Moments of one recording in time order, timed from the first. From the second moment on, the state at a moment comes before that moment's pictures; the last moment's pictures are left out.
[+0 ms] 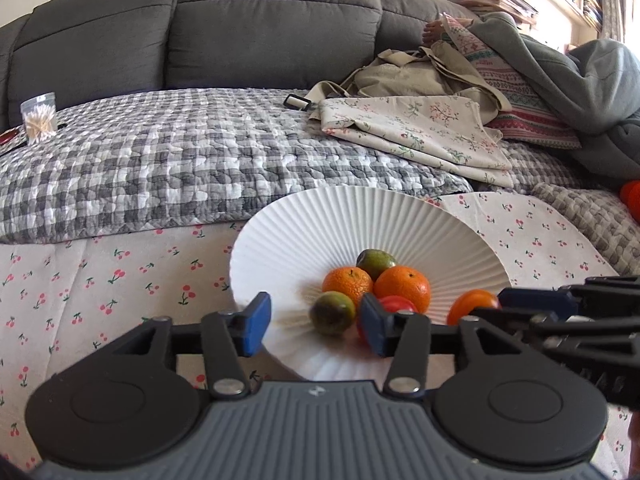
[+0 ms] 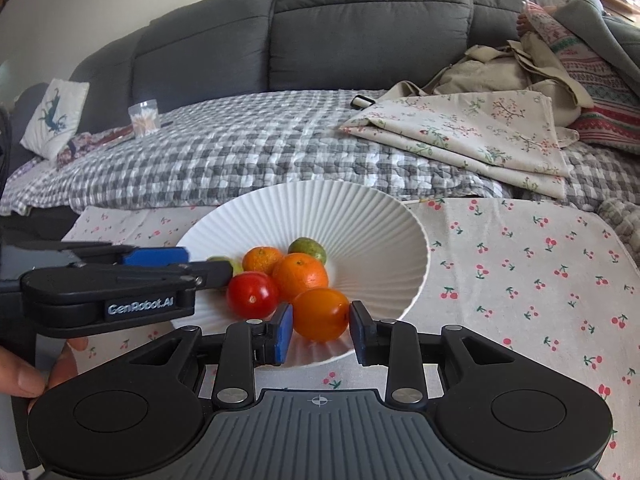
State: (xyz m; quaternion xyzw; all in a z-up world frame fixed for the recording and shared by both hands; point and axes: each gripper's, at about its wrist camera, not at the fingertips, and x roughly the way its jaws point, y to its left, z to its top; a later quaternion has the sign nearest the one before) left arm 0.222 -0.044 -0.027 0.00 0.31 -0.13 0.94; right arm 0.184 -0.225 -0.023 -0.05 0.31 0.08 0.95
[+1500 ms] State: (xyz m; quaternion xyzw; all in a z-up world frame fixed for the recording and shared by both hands) left arm 0.127 -0.032 -0.002 0.01 0.36 -0.20 0.91; right arm 0.081 -0.252 0.027 0.03 0.29 0.09 0.95
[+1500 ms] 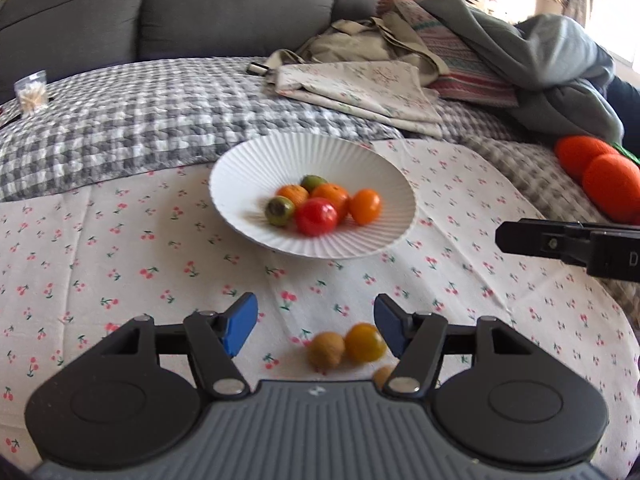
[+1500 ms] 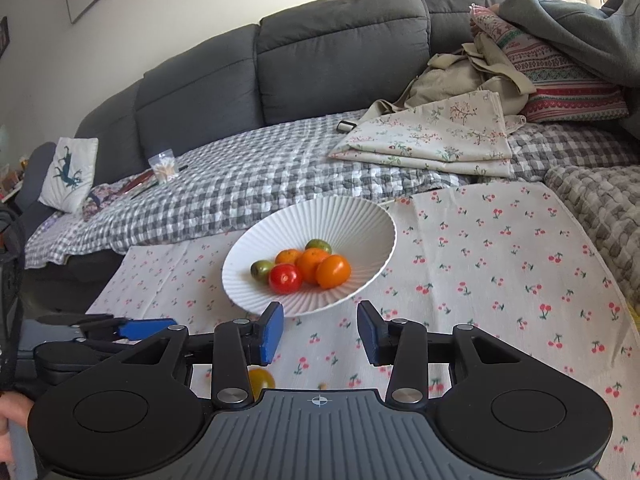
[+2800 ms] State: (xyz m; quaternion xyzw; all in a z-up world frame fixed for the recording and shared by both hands) left arm 0.125 -0.091 -0.041 0.18 0.37 -0.28 0.87; right arm 0.070 -0.243 -0.003 0.00 0.36 0.09 0.93
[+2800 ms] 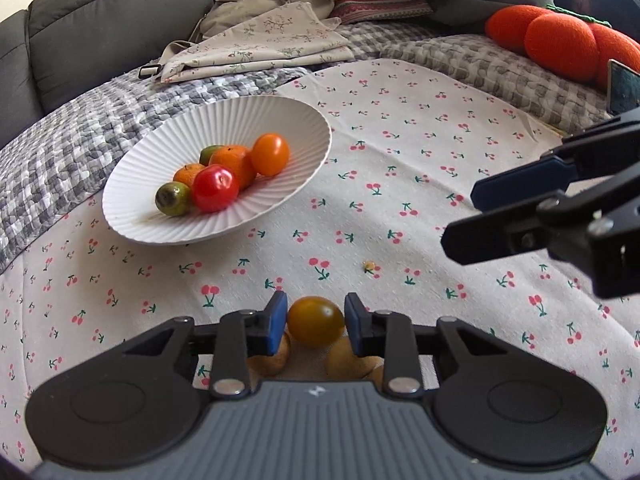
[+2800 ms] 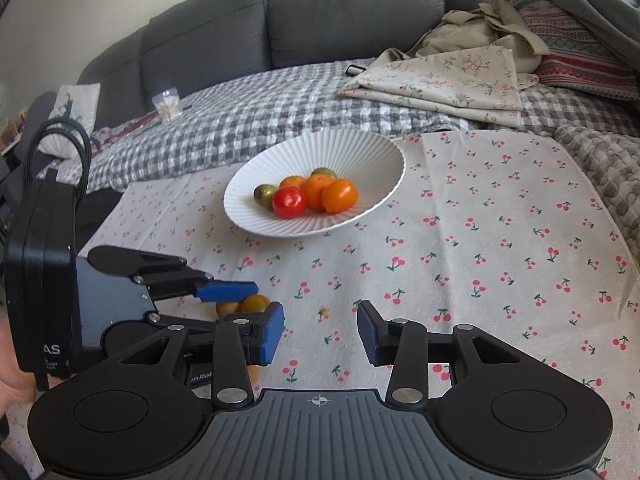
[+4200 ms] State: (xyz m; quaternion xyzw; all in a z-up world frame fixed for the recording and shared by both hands) left arm 0.143 -0.026 0.007 0.02 0.34 -0.19 0.92; right arm 0.072 -0.193 -0.039 -0.08 0.40 0.17 0.90
